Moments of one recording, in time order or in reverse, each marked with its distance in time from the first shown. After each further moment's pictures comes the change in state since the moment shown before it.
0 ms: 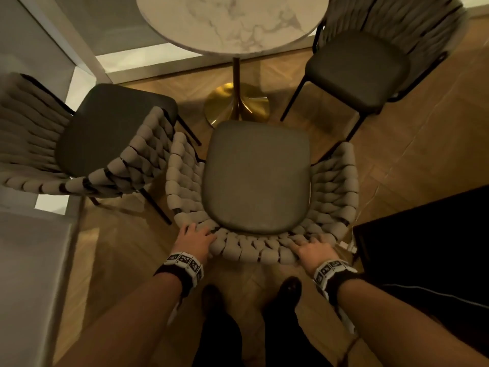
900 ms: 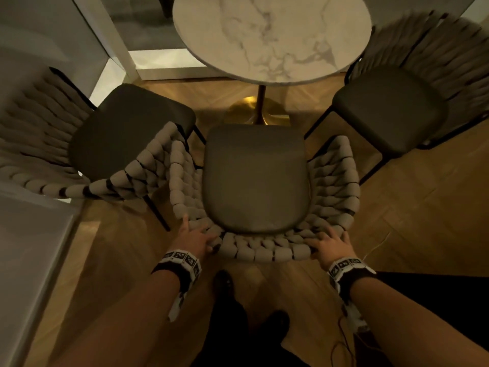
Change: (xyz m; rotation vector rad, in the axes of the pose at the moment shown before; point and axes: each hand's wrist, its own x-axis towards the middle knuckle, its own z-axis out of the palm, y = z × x) left_hand 0.089 -0.020 -0.050 -0.143 -0.205 -0.147; right_hand 0.091 0.110 -0.087 0.004 0.072 0.075
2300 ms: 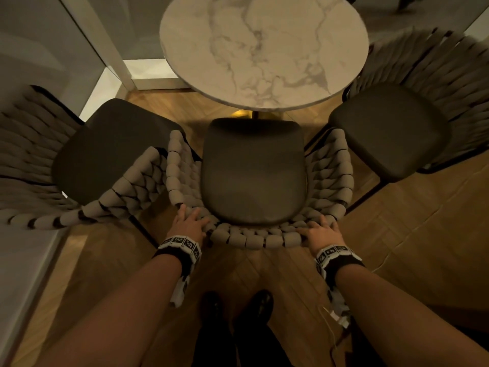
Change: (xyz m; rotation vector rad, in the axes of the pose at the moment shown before) left_hand 0.083 0.018 -0.105 -0.225 0.091 -0.169; right_hand 0.095 0.052 -0.093 0.024 -0.029 0.001
